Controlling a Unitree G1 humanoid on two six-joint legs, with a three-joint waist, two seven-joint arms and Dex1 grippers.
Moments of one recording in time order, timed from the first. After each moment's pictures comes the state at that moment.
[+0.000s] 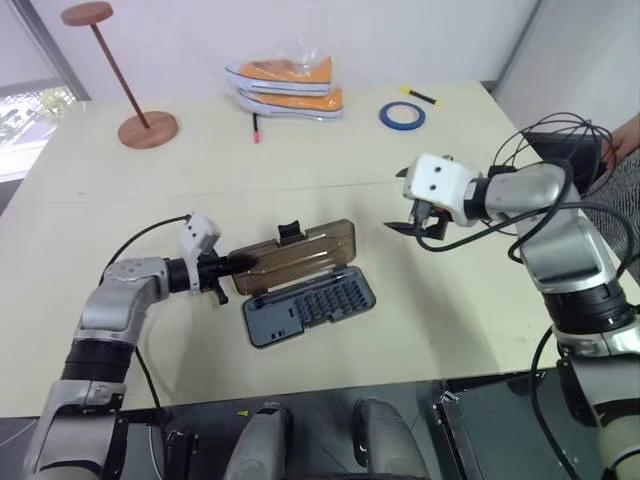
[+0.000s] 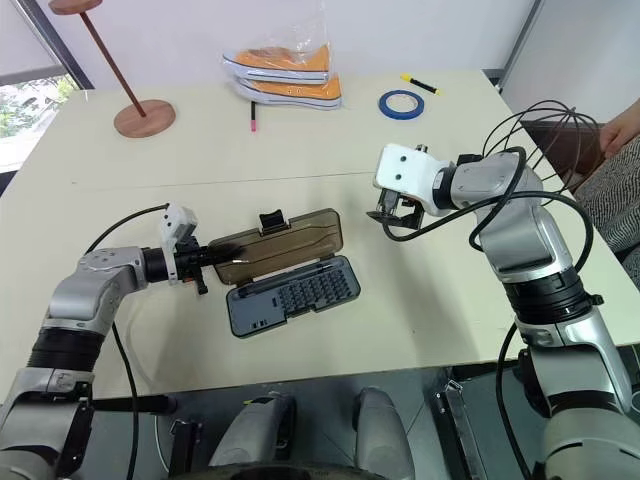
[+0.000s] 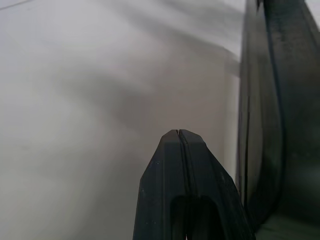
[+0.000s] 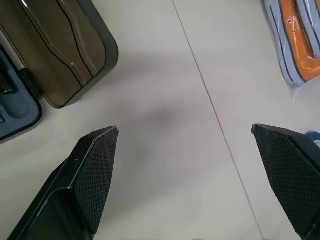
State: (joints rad) left arm -0.41 0.62 0.02 0.18 -0.38 0.47 -1.08; right arm -0.76 -0.74 0.19 -0.09 -0.15 0.45 1.06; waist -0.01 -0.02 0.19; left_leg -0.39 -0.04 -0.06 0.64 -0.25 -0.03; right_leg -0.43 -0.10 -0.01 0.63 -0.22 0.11
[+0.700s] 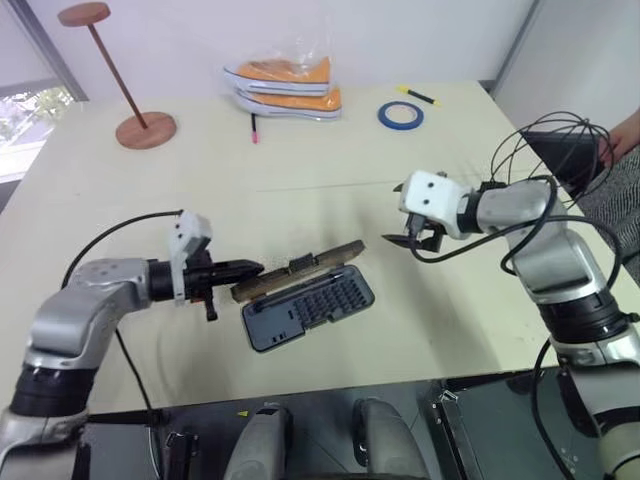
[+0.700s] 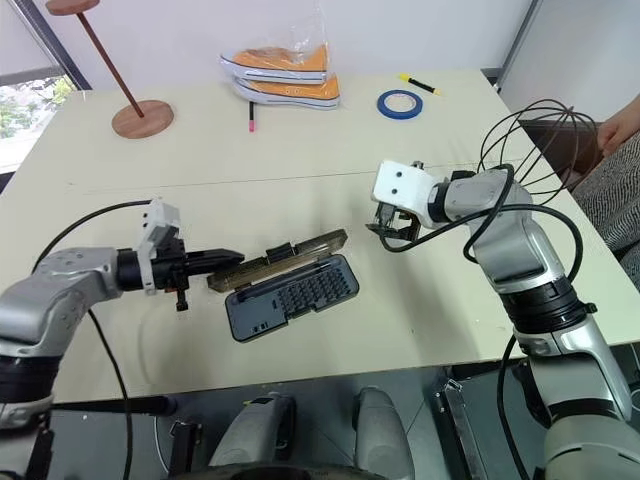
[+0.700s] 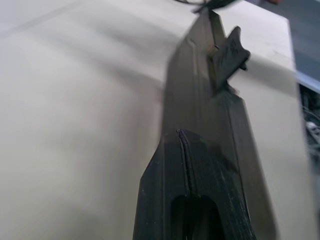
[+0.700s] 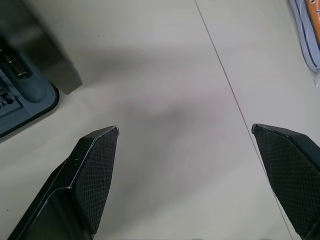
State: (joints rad) left arm -0.25 0.78 0.11 -0.27 -0.61 0.74 -1.07; right arm -0.71 -0.73 0.22 -0.09 -0.15 0.46 1.03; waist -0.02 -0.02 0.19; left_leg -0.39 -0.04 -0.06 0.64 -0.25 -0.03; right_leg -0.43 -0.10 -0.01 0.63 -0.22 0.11
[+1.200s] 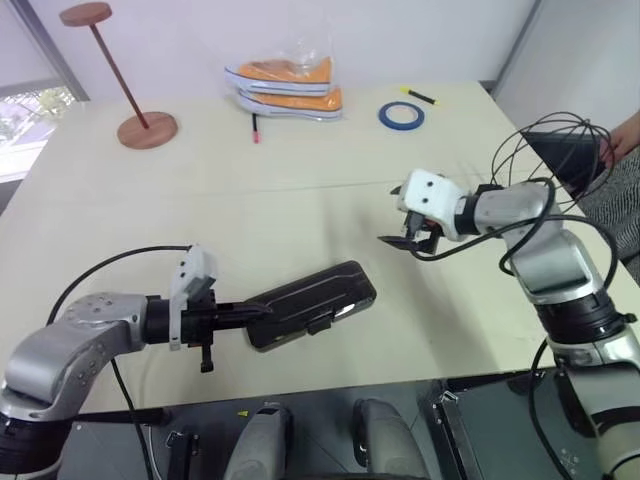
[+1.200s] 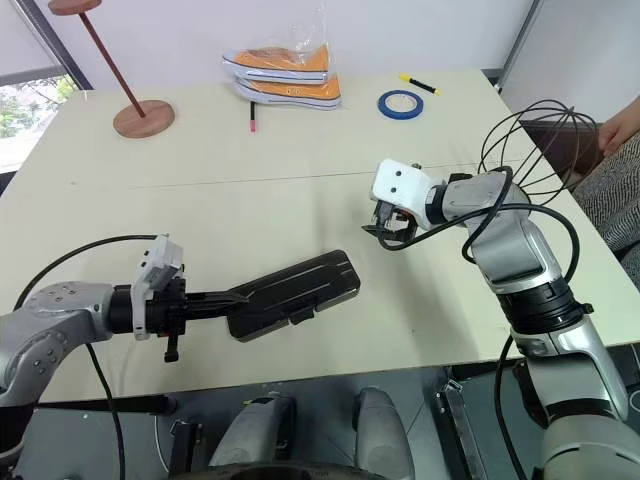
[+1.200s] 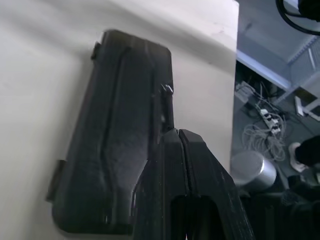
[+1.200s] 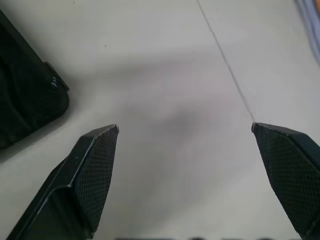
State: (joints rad) left arm -0.13 0.80 0.13 -0.44 -0.72 0.80 -1.03; right arm -0.71 -0.70 0.21 -0.10 -0.05 0.58 1.04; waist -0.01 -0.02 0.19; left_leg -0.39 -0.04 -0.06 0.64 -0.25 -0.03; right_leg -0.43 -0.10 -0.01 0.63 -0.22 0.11
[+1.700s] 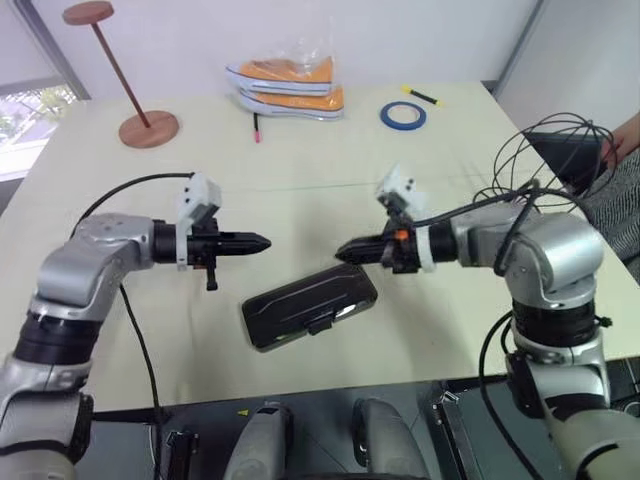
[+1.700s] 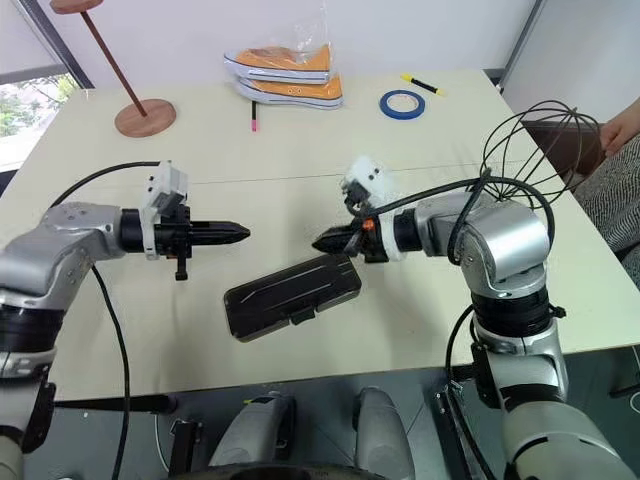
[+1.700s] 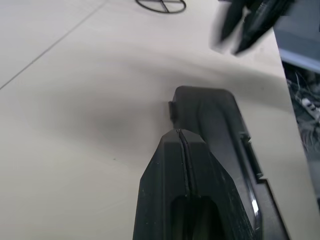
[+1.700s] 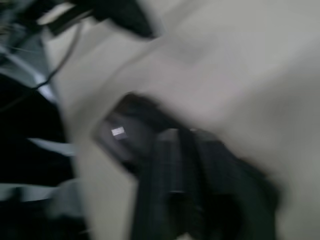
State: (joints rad) left arm -0.62 0.78 -0.09 0.04 -0.51 0.59 -1.22; right arm -0.77 -0.47 0.03 -0.40 0.52 1.58 0.94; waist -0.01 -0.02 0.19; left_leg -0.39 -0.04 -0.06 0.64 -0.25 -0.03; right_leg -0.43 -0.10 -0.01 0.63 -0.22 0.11
